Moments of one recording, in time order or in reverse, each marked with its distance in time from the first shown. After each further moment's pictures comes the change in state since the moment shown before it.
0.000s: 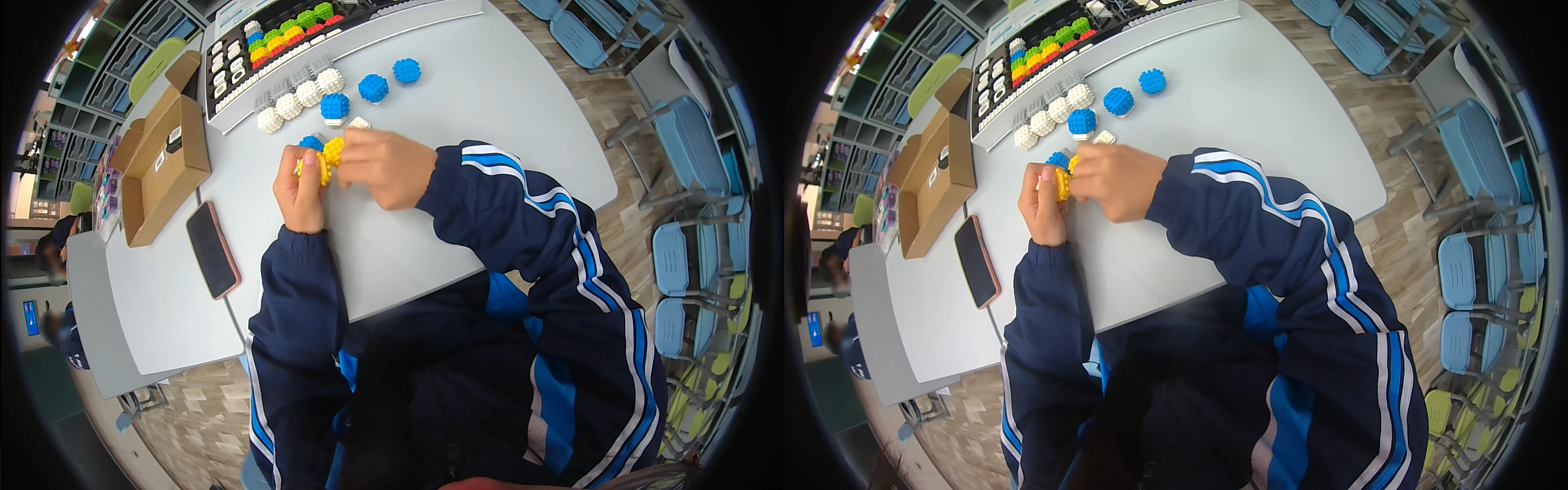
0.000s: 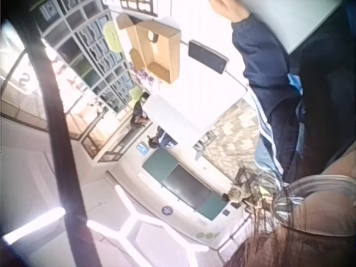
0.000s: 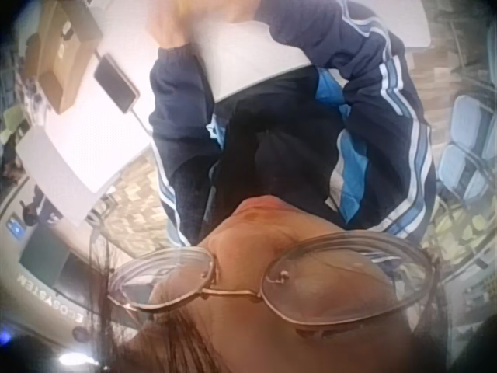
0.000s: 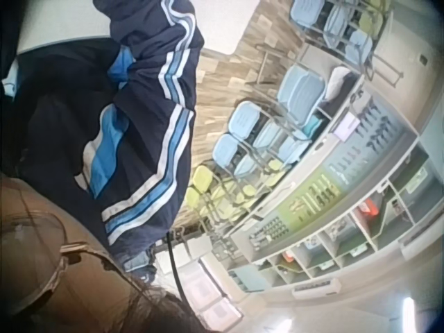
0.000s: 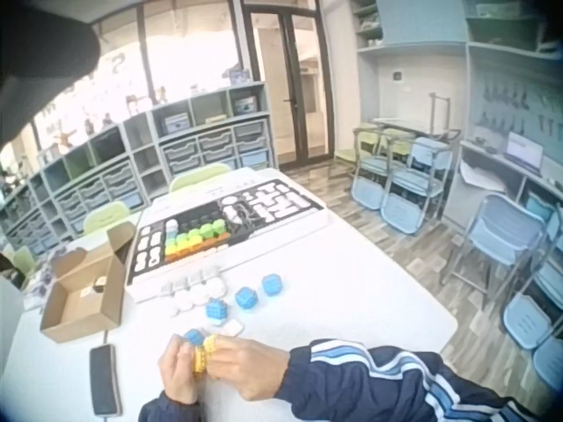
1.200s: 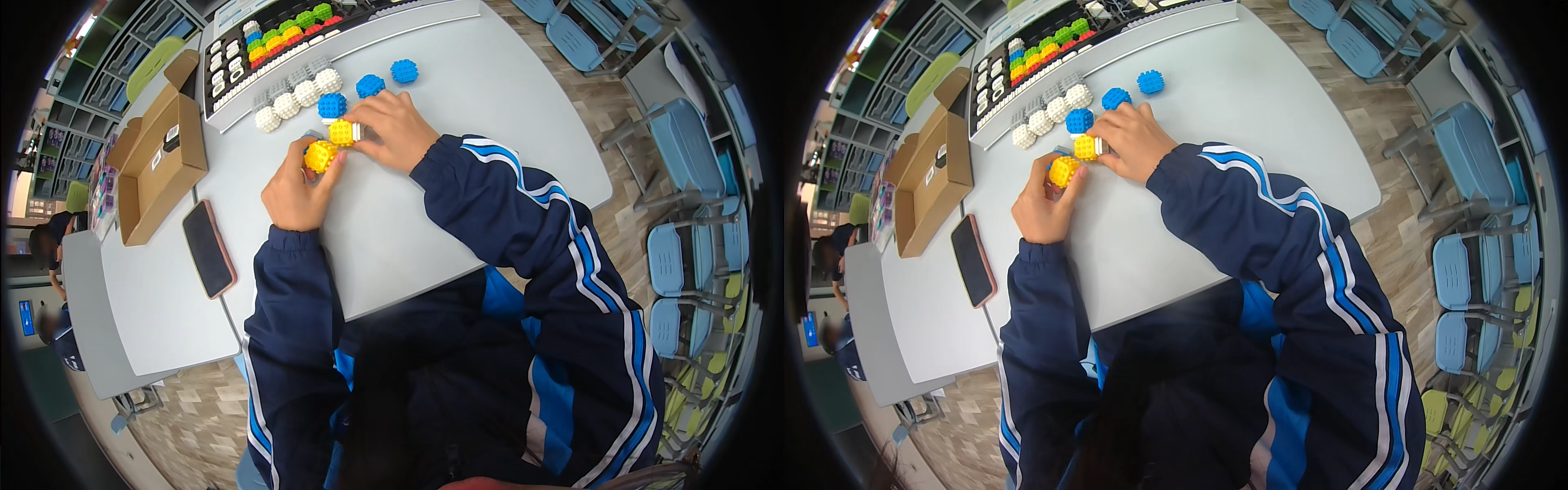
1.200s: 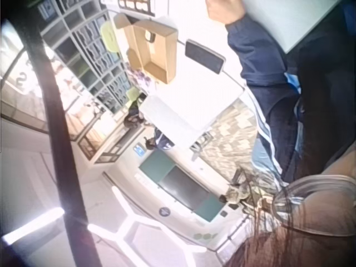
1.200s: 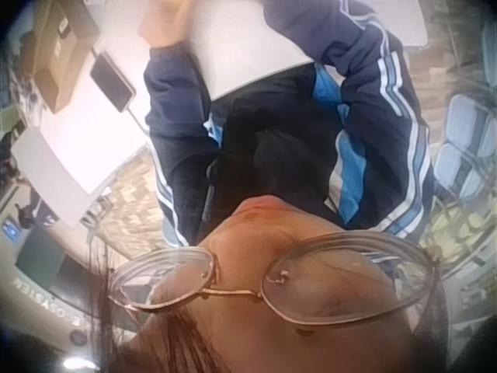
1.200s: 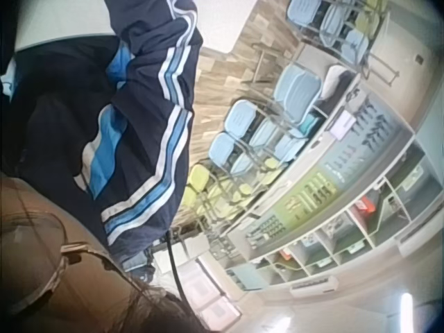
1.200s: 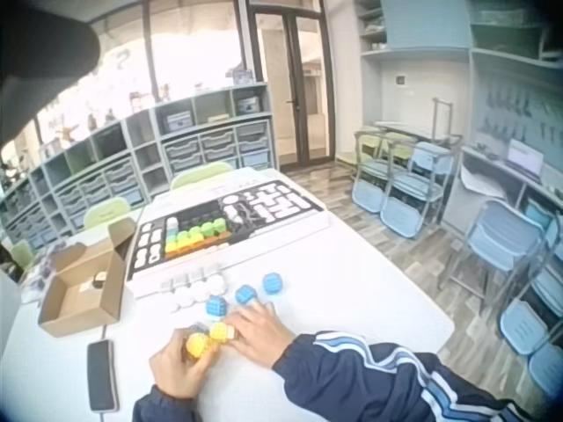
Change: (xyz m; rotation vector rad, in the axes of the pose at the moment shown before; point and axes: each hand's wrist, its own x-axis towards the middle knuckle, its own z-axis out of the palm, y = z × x) left_hand 0.001 0.016 0.000 0.926 0.034 0.185; right_hand -0.015 0.038 0.008 -0.334 0.089 0.376
